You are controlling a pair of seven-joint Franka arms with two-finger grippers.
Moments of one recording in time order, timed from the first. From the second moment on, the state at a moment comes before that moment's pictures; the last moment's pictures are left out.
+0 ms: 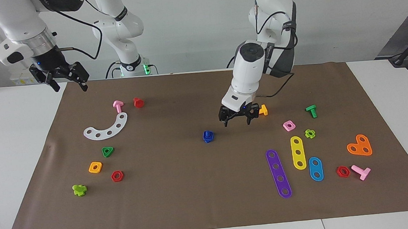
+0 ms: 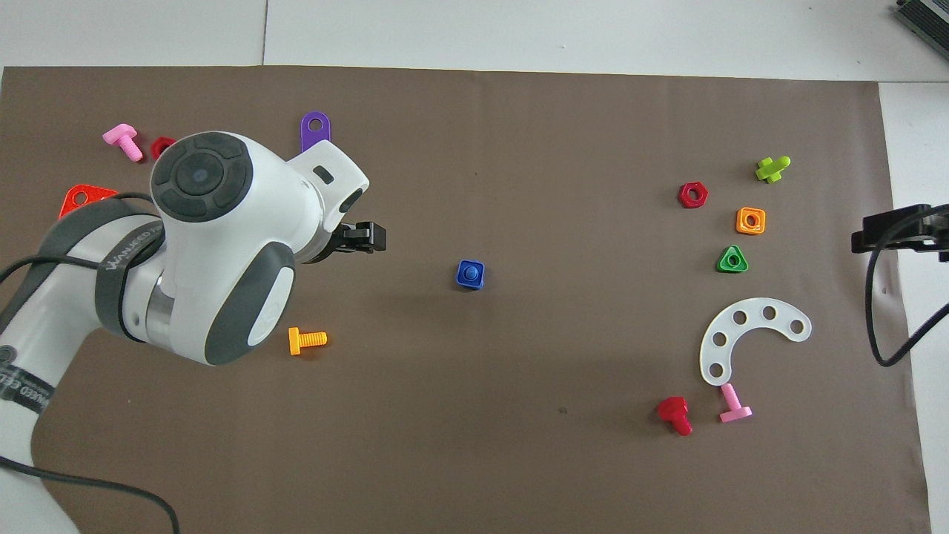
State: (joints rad) left arm -0.45 0.14 0.03 -1.80 -0.02 2.01 -0.35; right arm 0.08 -0.04 -0.15 -1.59 0.01 1.57 0.05
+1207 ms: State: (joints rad) left arm -0.05 0.00 0.03 -1.55 -0.02 1.59 0.03; right arm 0.08 -0.04 -0.15 -1.59 0.01 1.57 0.05
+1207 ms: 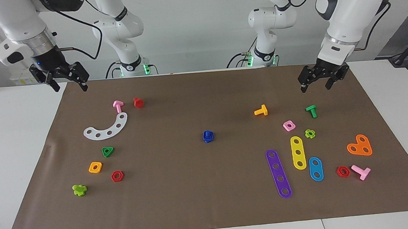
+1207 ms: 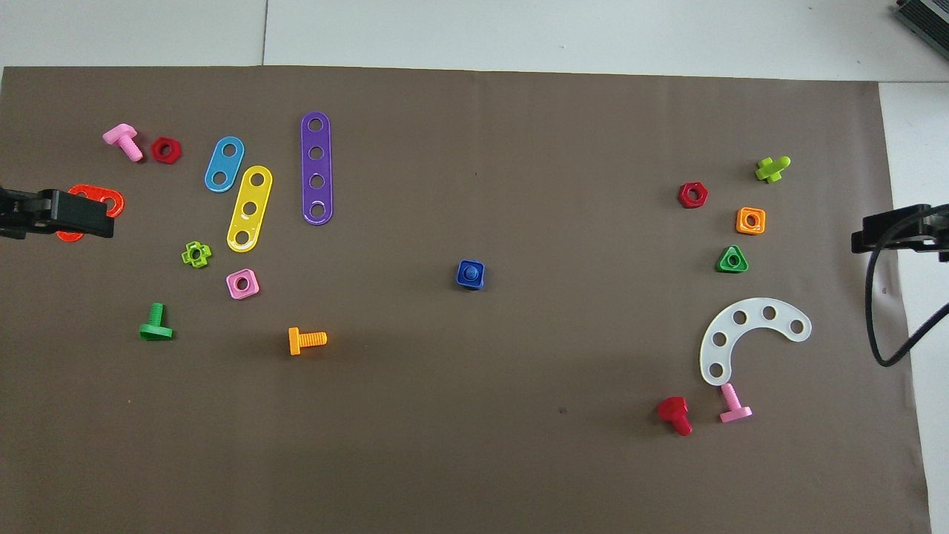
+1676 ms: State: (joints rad) left arm -0.03 0.00 0.03 -1.52 -0.02 1.53 0.04; right arm 0.08 -0.04 -0.15 -1.59 0.01 1.57 0.05
